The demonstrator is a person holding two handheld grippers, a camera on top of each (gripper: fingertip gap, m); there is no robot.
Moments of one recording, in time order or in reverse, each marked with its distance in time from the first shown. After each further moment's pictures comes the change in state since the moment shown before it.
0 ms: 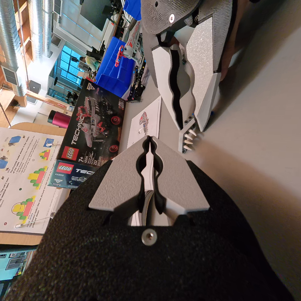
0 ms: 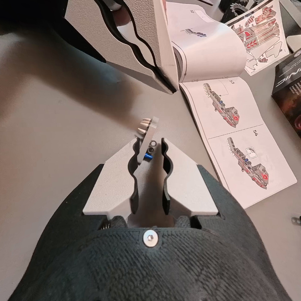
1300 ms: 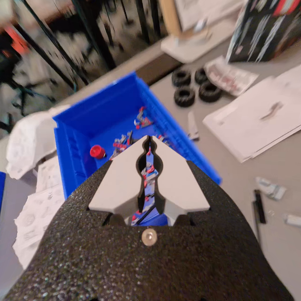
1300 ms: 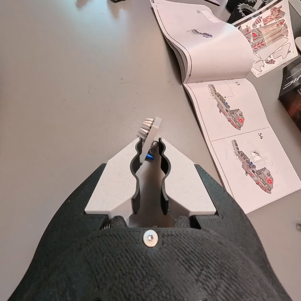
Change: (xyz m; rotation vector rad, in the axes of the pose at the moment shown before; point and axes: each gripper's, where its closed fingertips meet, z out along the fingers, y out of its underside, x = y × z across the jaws) left arm -0.187 0.255 -0.275 -0.554 -0.352 -0.958; right arm -0.004 0.000 0.001 0.000 -0.031 -0.008
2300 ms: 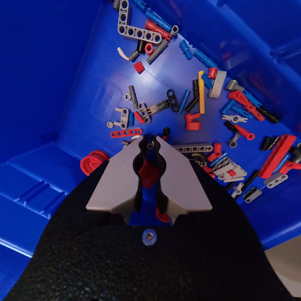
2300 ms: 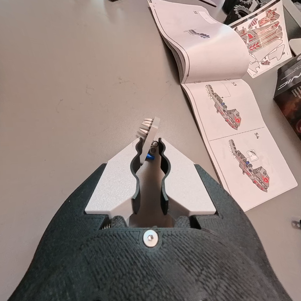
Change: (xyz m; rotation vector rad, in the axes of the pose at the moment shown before) left arm -0.057 0.113 0.128 -0.725 0.362 0.352; right arm 0.002 0.000 0.000 -0.001 0.022 -0.008
